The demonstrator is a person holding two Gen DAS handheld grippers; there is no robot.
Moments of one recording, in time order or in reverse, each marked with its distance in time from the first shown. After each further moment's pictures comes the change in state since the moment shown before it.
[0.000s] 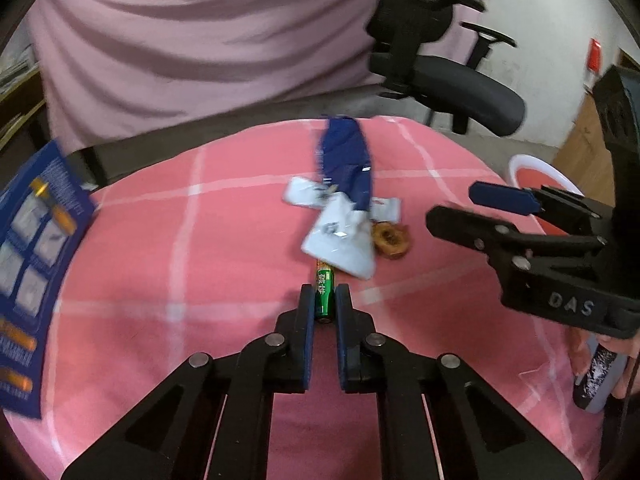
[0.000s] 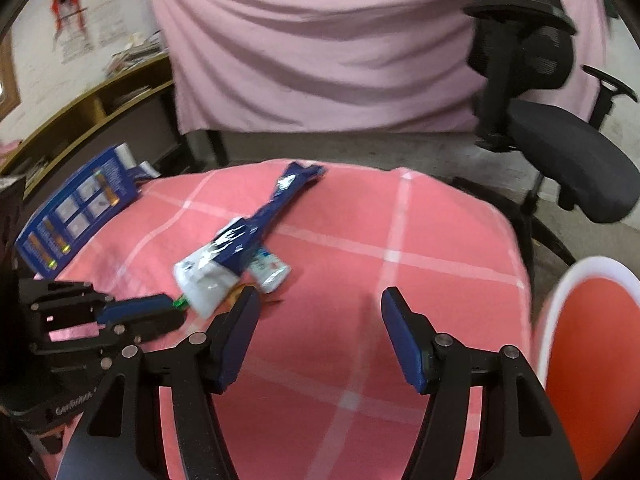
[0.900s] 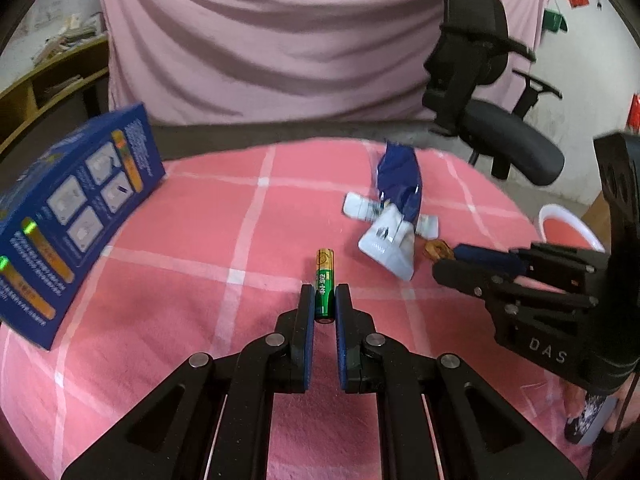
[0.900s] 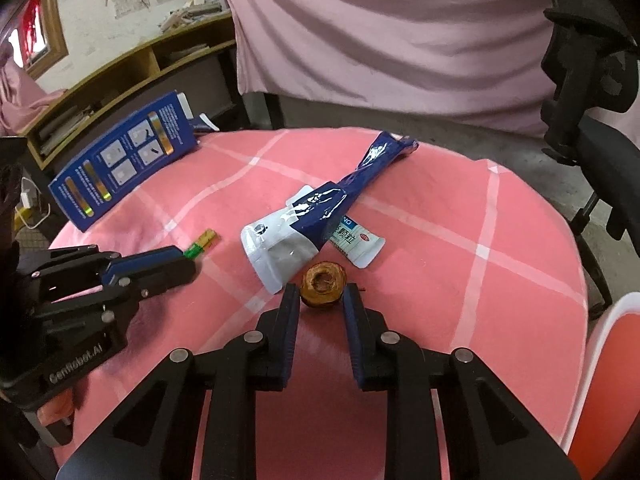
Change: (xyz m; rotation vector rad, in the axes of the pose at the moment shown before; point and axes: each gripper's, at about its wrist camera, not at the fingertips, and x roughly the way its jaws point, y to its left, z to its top) left arm -0.028 0.013 -0.012 -0.175 -0.110 0.094; right arm 0.004 0.027 -0.007 -0.121 0.059 0.125
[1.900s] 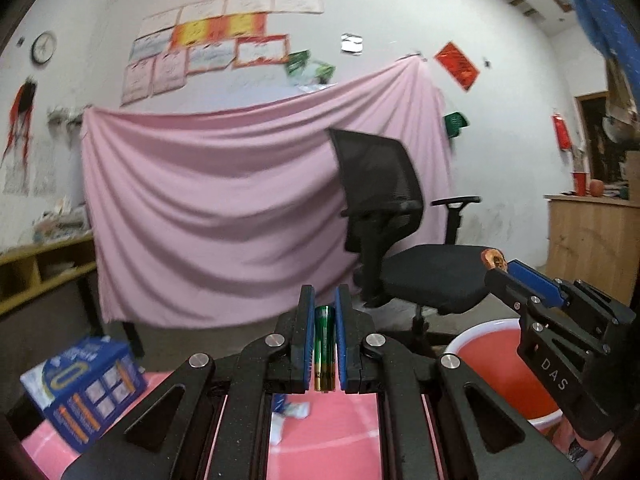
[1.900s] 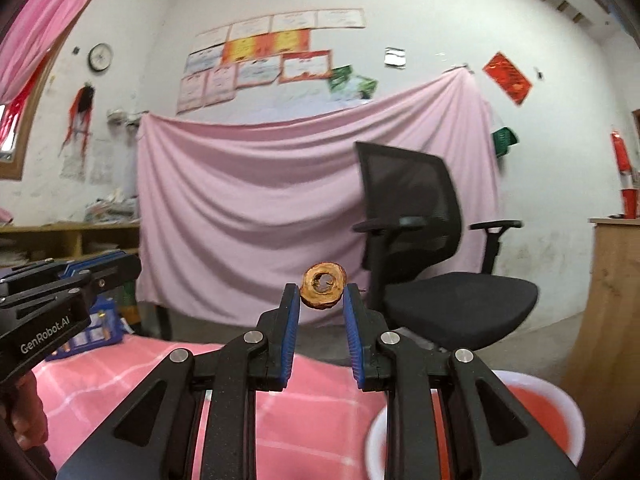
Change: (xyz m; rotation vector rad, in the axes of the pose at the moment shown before) left arm -0.123 -0.141 -0.007 0.275 -0.690 -0.055; right arm -0.189 -0.030 -0.067 0.109 -0.844 -0.475
